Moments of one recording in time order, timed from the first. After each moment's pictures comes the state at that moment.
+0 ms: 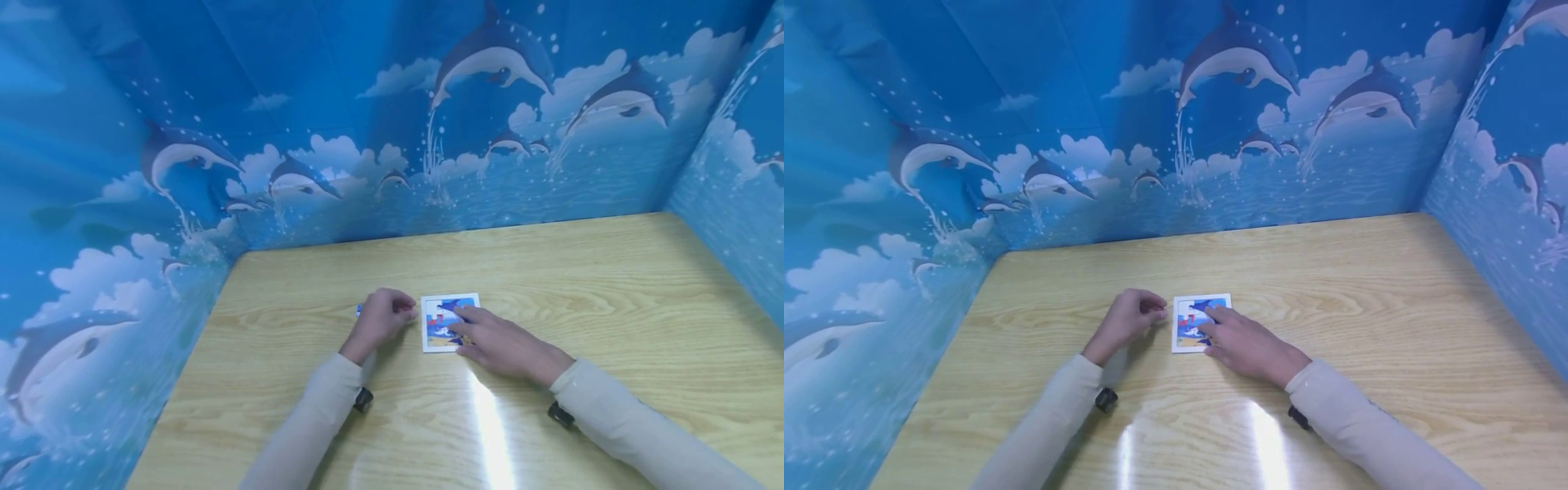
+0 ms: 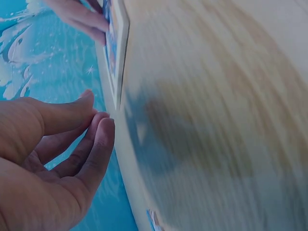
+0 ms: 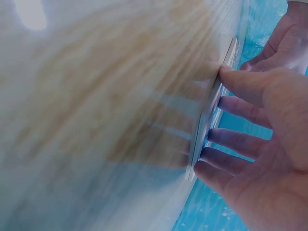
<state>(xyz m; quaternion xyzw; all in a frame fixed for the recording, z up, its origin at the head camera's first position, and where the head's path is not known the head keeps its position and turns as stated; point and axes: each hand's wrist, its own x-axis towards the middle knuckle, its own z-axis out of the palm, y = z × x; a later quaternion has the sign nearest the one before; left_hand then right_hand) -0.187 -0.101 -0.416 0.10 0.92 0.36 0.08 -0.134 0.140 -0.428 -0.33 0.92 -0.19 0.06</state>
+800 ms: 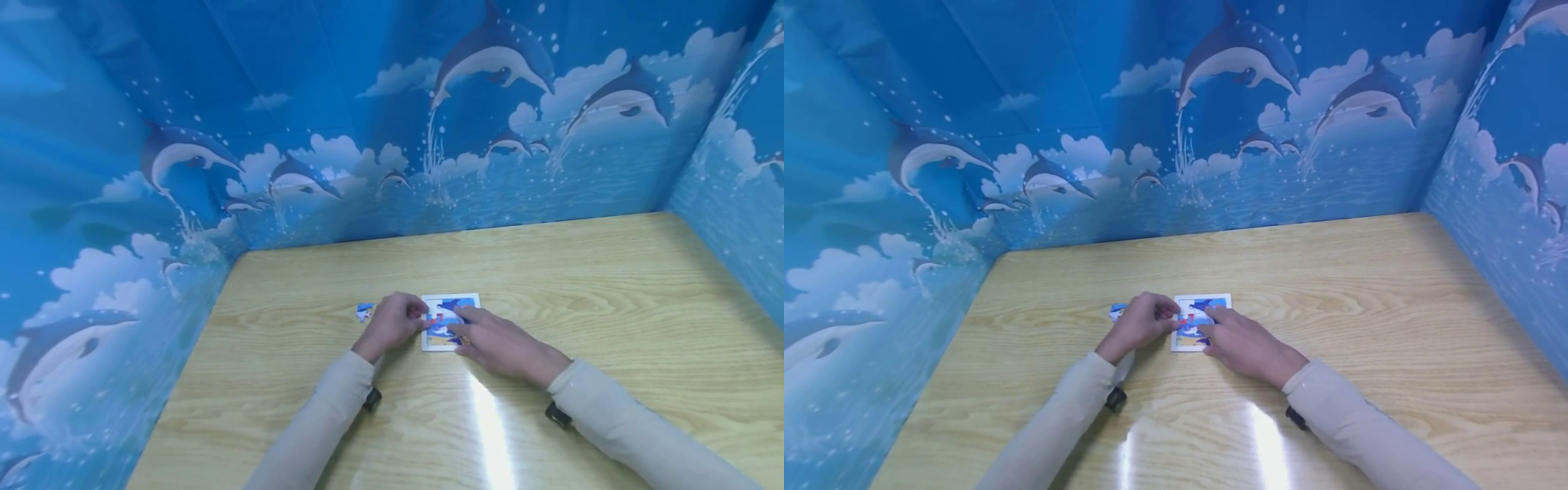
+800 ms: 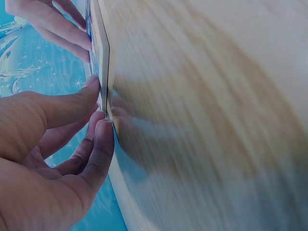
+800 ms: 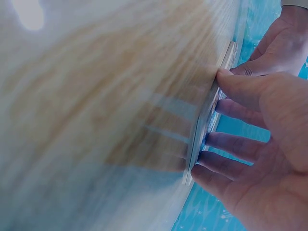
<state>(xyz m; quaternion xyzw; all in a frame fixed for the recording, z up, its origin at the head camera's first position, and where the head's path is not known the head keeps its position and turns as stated) -0.188 -0.086 -0.426 0.15 0.93 0.31 0.11 -0.134 0.134 -0.427 -0.32 0.93 -0.17 0.06</state>
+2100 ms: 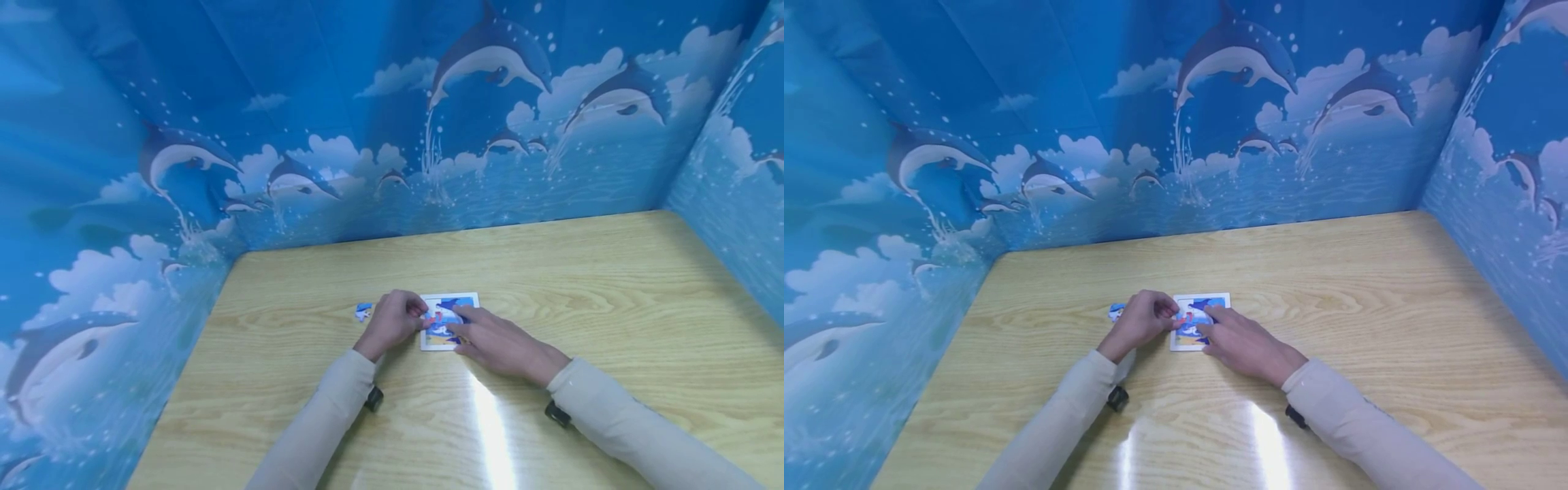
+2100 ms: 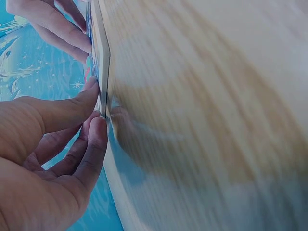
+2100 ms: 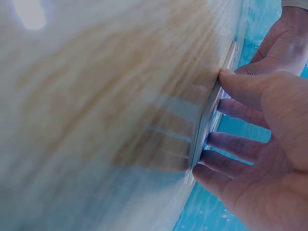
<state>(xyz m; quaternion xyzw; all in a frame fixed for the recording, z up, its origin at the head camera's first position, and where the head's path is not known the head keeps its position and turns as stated) -0.191 -0.082 -0.428 0.12 0.93 0.35 0.10 -0.135 0.136 -0.429 -0.33 0.93 -0.18 0.06</state>
